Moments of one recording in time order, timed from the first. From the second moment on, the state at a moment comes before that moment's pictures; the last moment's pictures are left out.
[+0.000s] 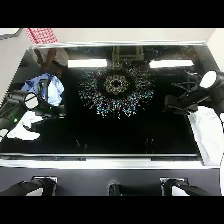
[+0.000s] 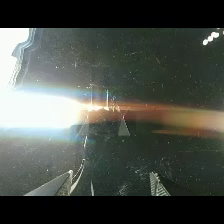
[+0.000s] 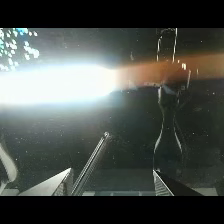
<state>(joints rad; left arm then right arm) -0.19 -1.21 1.13 1.61 -1.20 -1.83 -0.08 -1.31 1.37 -1.39 1.46 1.65</state>
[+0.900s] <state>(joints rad) -0.19 -1.21 1.13 1.61 -1.19 -1.83 -0.08 -1.31 1.37 -1.39 1.34 1.65</state>
